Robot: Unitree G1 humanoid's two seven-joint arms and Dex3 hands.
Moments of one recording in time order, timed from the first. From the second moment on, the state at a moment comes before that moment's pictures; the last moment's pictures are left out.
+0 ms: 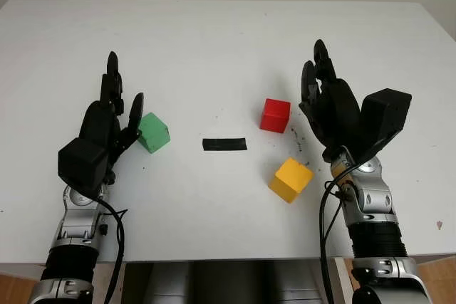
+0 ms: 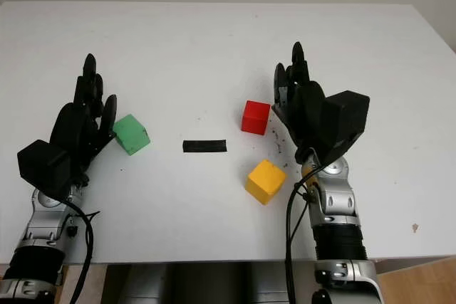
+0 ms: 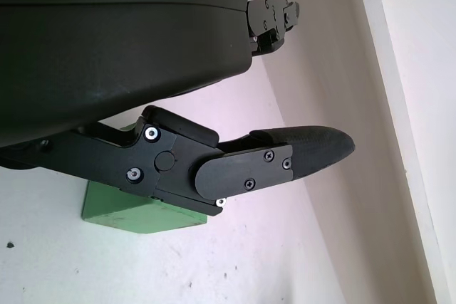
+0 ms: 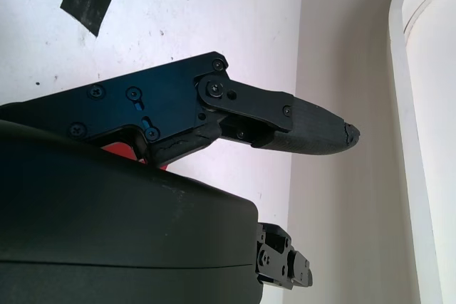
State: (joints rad) left arm -0.36 0.33 0.14 0.45 -0.01 -0.38 -0.08; right arm -0.49 -0.15 -0.13 0.26 0.16 0.09 0.14
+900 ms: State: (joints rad) left arm -0.36 0.31 0.14 0.46 0.00 -0.40 -0.08; right arm -0.62 -0.46 0.07 0.26 -0.36 0.04 0.12
